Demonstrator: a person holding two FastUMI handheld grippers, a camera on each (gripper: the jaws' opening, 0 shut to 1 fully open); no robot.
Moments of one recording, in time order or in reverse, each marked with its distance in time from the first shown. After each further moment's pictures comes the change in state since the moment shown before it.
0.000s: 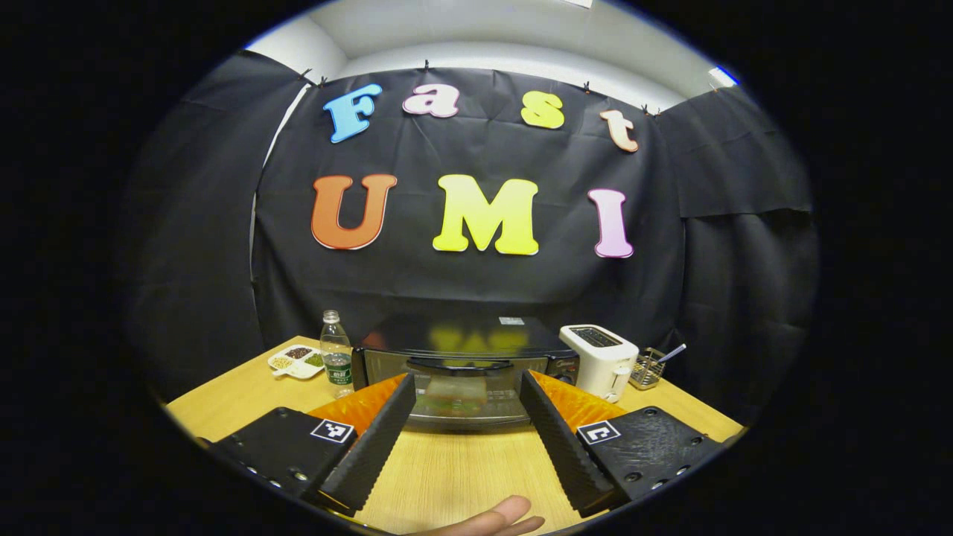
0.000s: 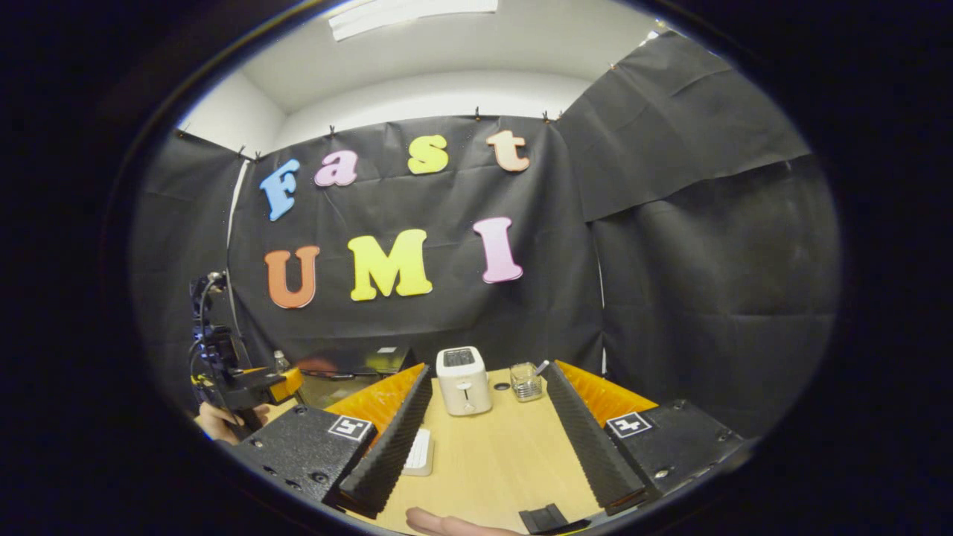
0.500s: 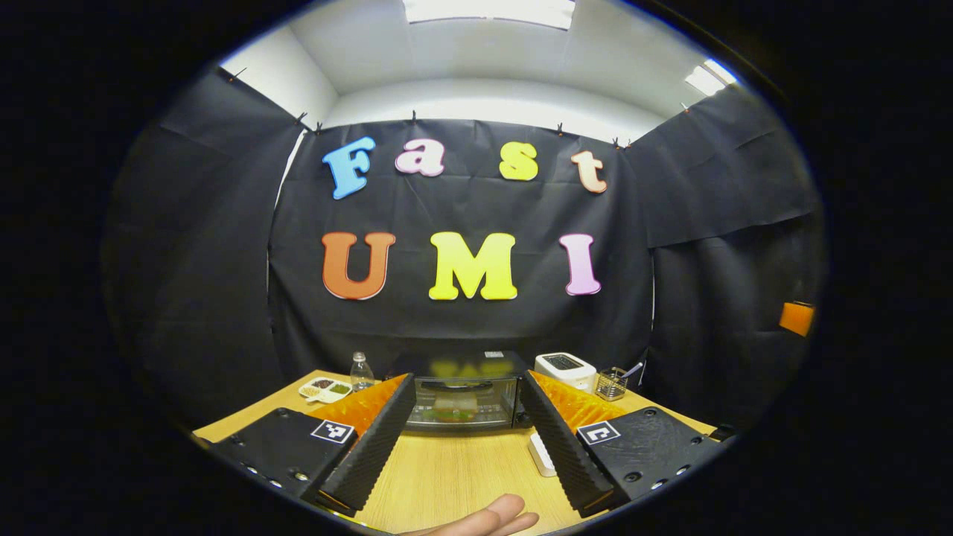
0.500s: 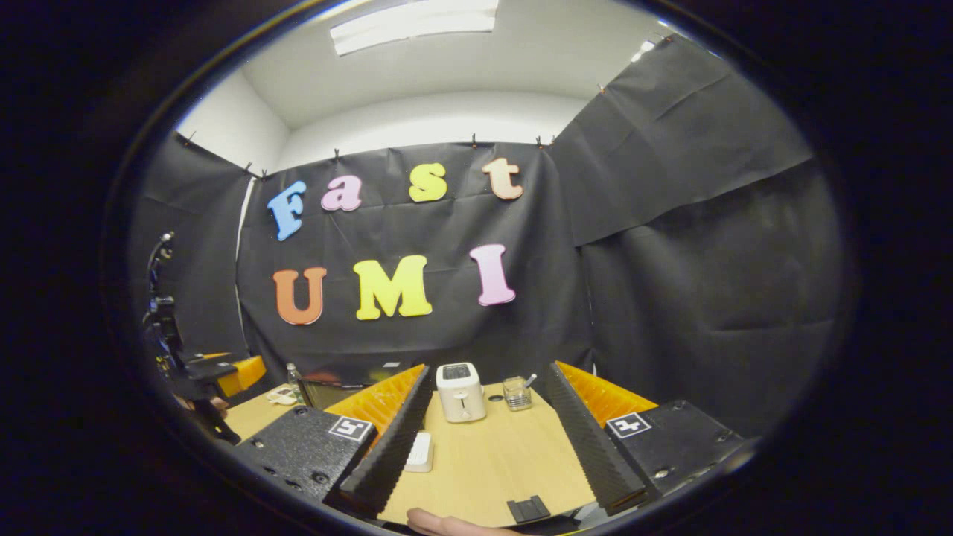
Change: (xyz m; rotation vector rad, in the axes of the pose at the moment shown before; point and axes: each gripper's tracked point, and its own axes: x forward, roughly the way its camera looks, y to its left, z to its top) left arm -0.151 -0.005 0.076 0.068 -0.161 -0.013; right arm -0.061 -0.013 0.025 -0.014 -0.081 -0.008
